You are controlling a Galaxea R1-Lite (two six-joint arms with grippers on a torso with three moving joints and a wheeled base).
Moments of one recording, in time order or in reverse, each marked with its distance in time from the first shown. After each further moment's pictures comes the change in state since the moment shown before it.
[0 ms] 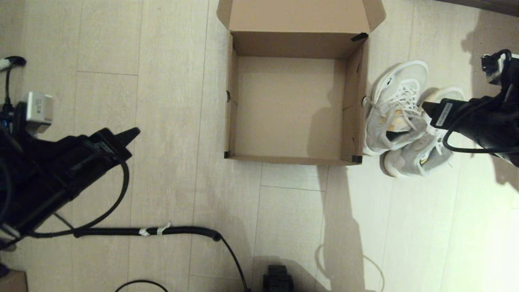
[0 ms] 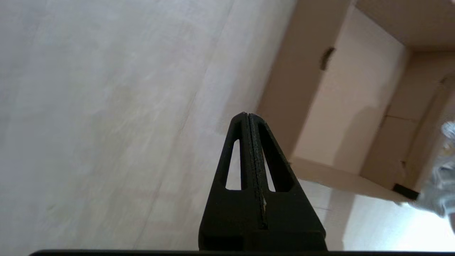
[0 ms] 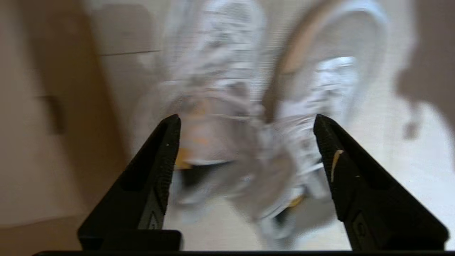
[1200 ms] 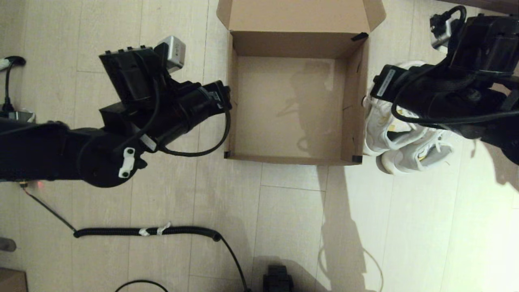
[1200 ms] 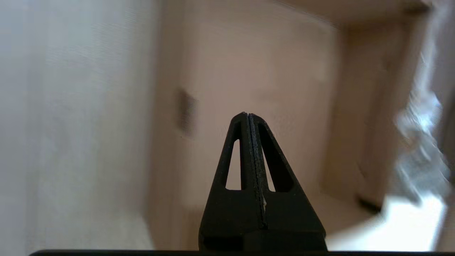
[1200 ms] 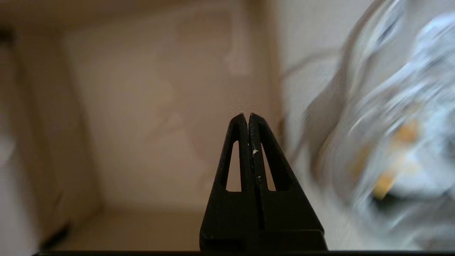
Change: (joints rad) left arm -0.342 0.373 -0.689 0.283 0.098 0.149; right arm 0.303 0.097 -0.257 0.087 0.024 0.131
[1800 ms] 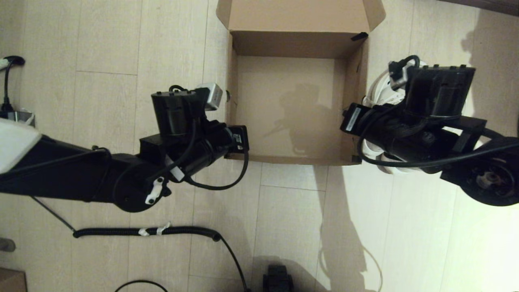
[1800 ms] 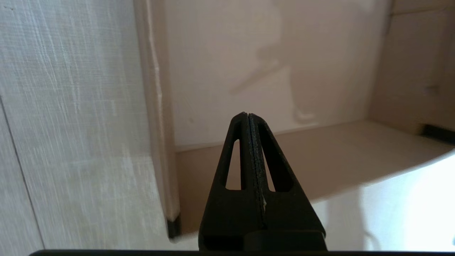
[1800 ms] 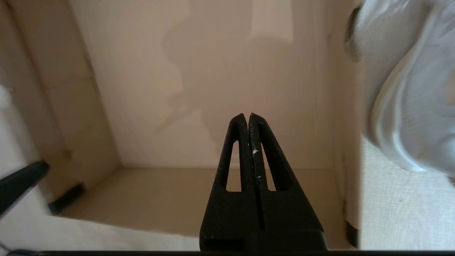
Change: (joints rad) left arm -0.067 0.079 0.098 0.012 0.082 0.134; right arm 0.088 0.083 0.144 -0.135 -0.002 0.084
